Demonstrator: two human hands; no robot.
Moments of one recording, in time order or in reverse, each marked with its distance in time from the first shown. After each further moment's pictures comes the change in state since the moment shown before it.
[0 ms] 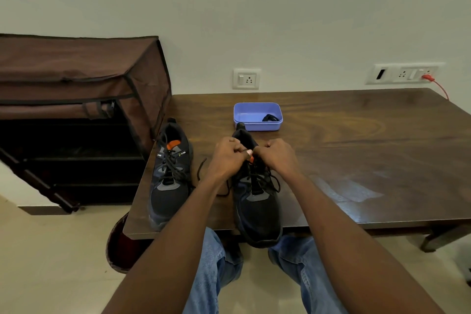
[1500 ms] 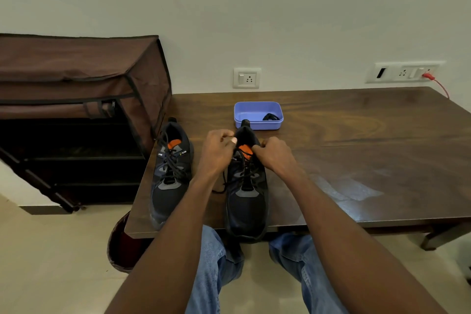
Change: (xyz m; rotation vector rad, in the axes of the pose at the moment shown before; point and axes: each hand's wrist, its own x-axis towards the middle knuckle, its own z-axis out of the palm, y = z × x) left_hand 0.013 -0.019 -0.015 0.064 0.175 0.108; right_hand 0.005 0.000 0.007 -0.148 -0.032 -0.078
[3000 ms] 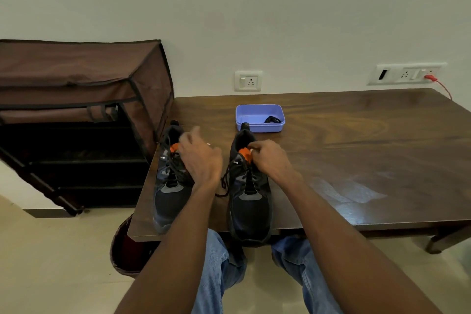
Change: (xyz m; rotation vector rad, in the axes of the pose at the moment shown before) left_hand -0.020 0.008 -0.016 0.289 0.391 -0.231; right_hand -0.010 -0.013 0.003 -0.039 -0.044 -0.183
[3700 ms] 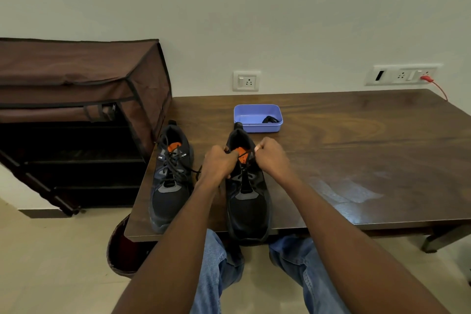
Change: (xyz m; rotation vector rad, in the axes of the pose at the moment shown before) left_hand -0.001 0.010 0.015 -0.134 -0.575 -0.085; right_hand -0.008 -0.007 -0.007 0.211 0.089 0.175
